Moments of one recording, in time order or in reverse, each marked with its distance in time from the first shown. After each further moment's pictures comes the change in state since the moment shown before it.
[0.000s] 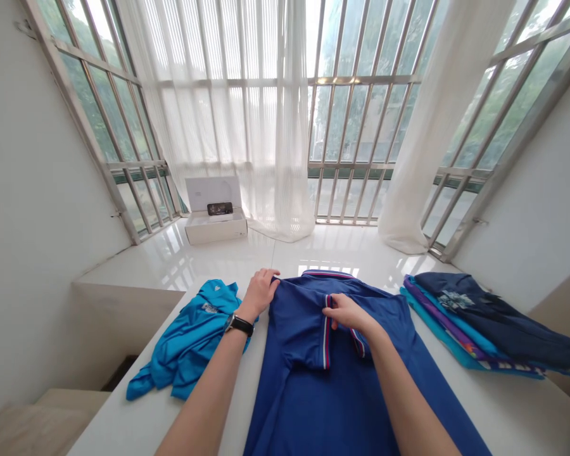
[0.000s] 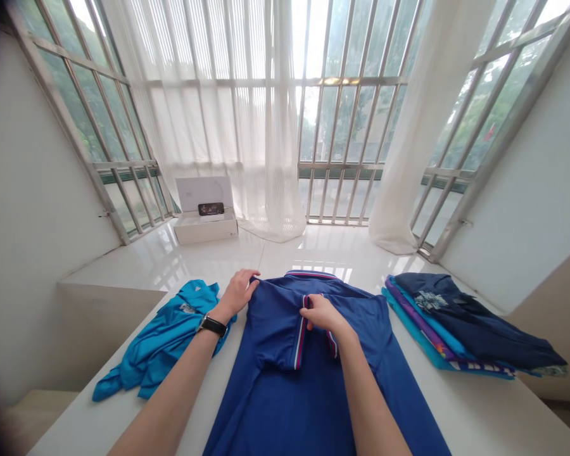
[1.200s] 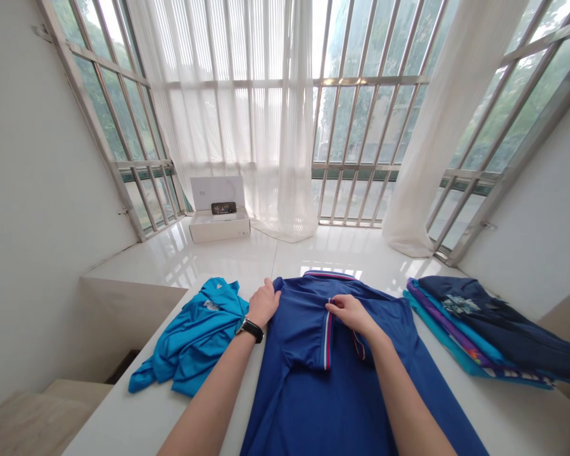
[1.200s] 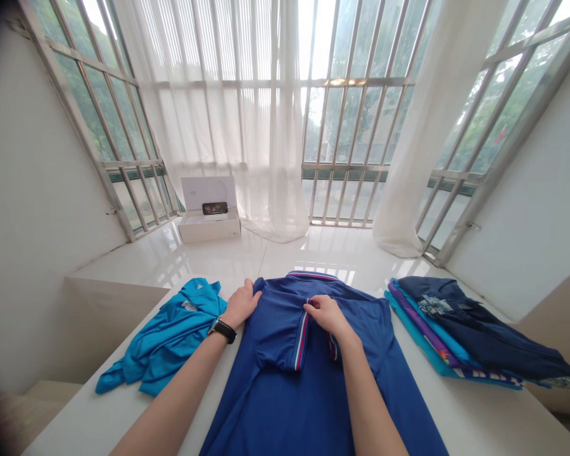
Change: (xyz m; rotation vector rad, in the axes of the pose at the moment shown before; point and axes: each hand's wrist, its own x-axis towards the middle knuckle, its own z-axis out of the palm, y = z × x) left_hand -0.012 0.022 0.013 0.067 -0.219 -0.403; right_hand 0.003 0.011 -0.005 -0.269 0.182 -0.175
